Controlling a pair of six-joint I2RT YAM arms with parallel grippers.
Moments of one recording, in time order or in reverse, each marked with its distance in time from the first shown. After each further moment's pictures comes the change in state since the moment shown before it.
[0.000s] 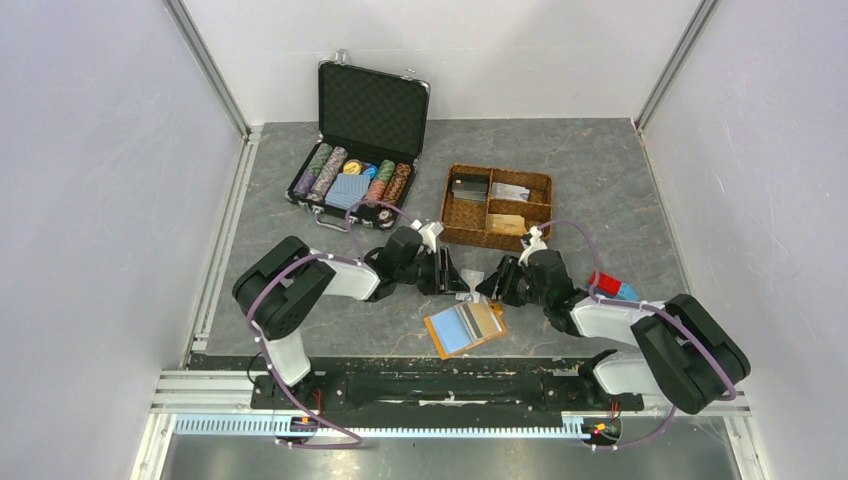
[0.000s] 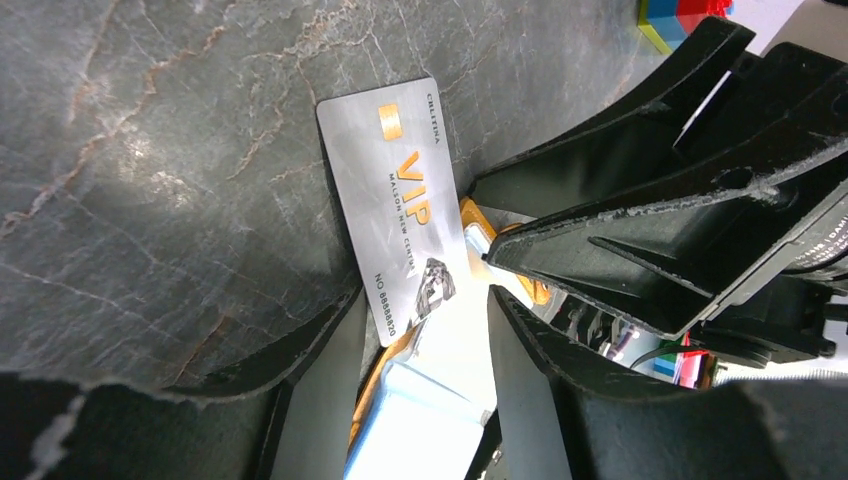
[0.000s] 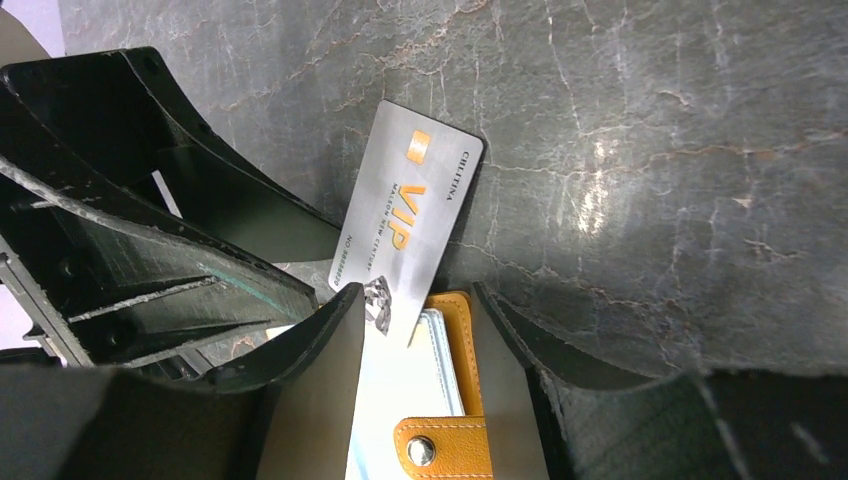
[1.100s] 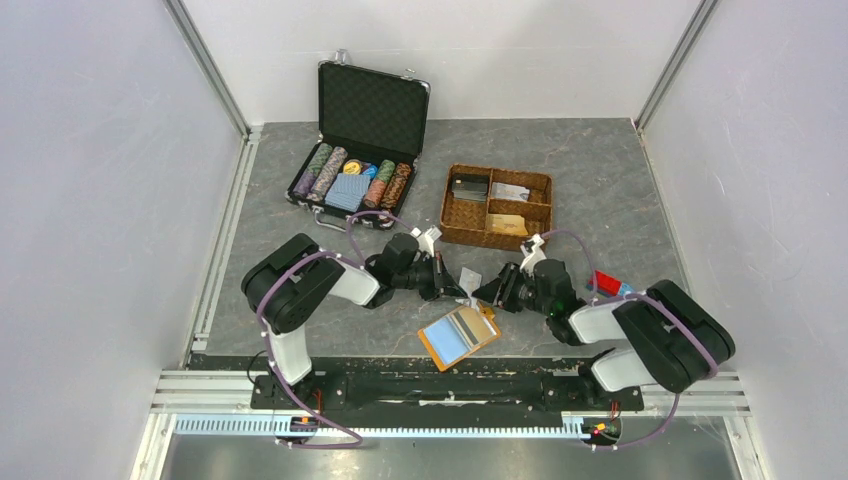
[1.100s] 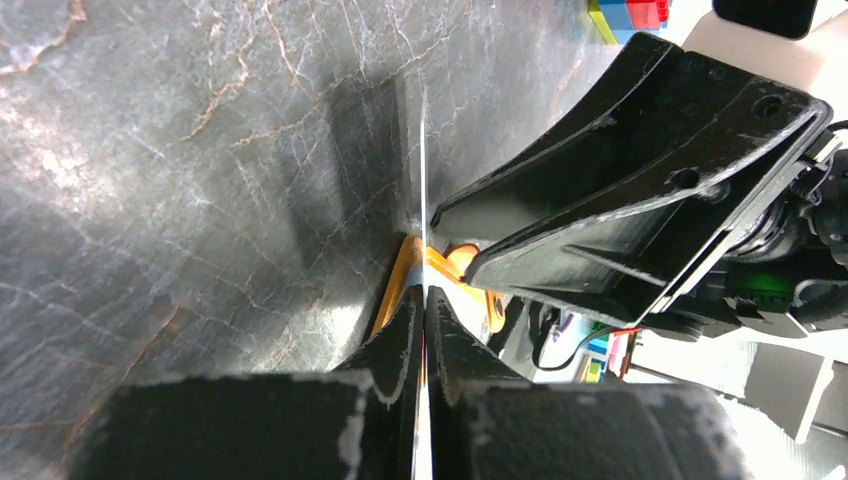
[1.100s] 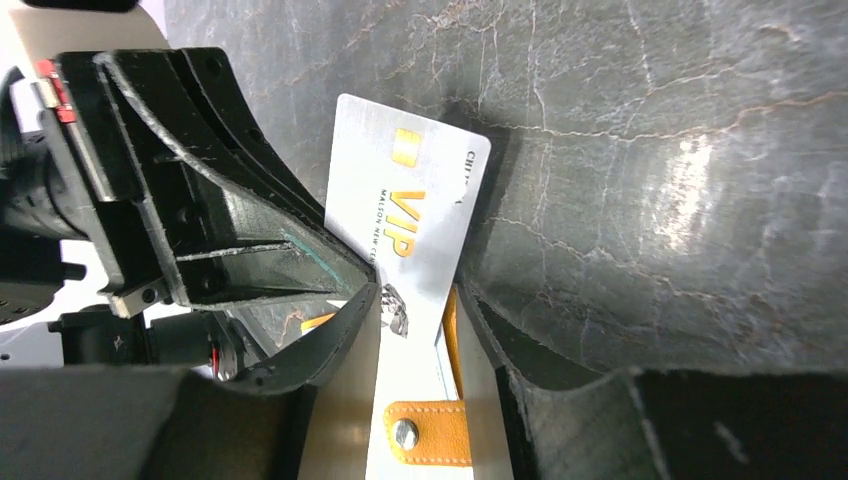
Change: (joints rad) left arm 0.003 0.058 -0.061 0.190 0.088 -0.146; right arm -0.003 0.127 -0.100 0.336 -0.124 0.114
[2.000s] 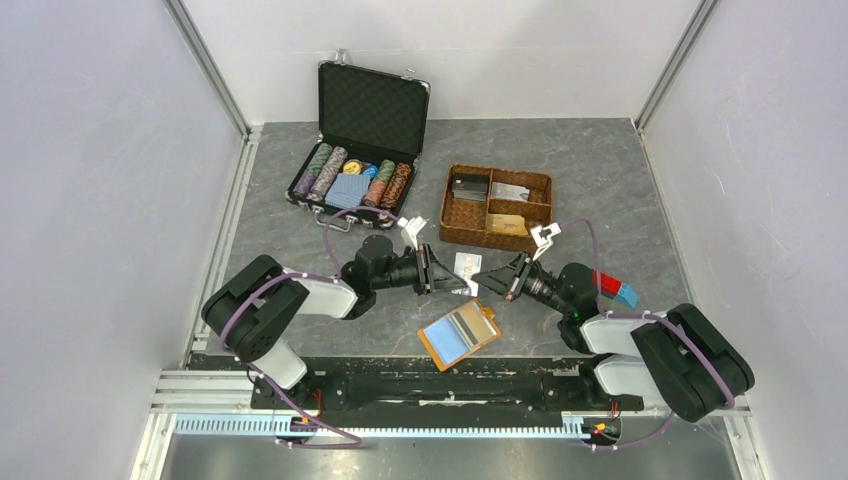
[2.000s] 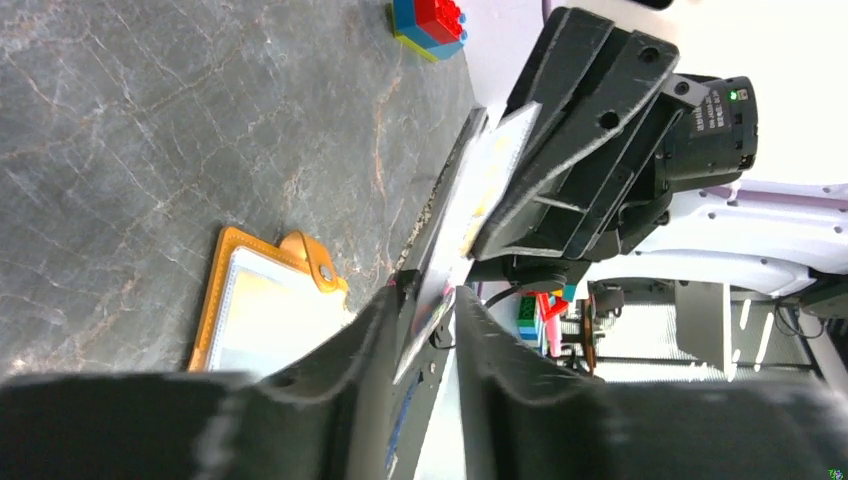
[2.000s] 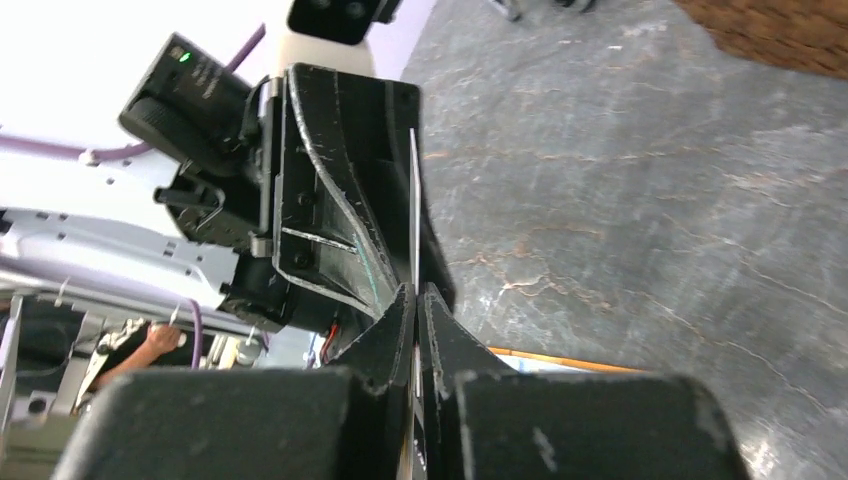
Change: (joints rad) left arm 0.024 -0.232 -0.153 0.257 0.074 -0.103; right arm -0.066 -0.159 -0.071 0.370 -0.211 0.040
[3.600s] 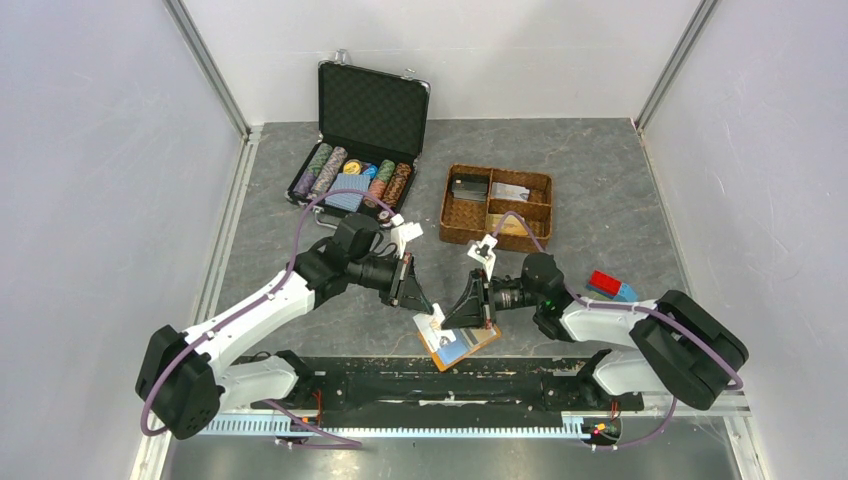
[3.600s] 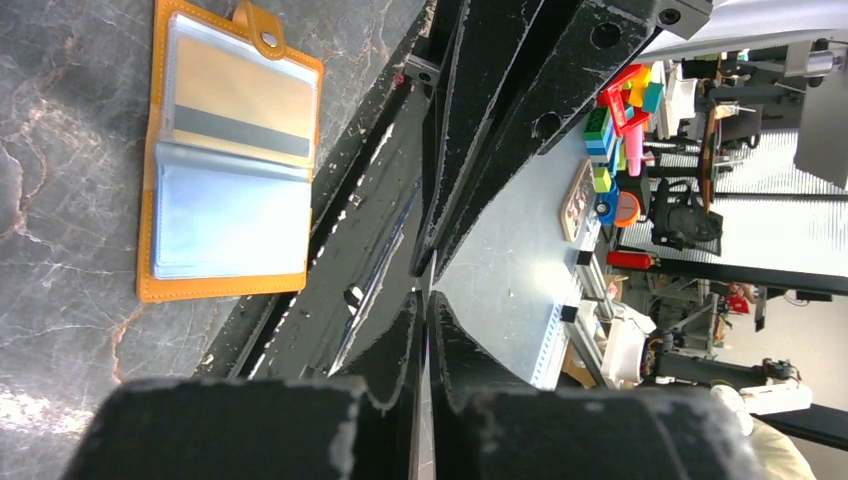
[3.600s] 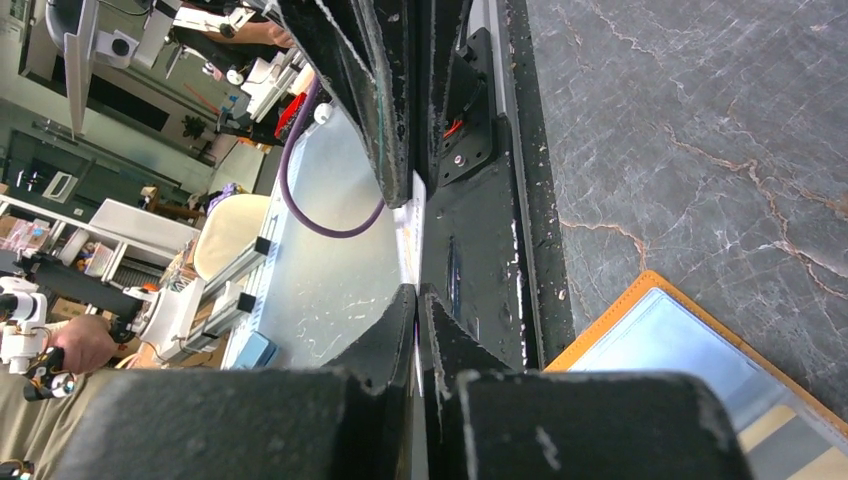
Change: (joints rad) left arm 0.049 -0.470 0.267 -1.229 0.207 0.548; right arm 0.265 0.055 0.202 -0.175 -0.423 -0.217
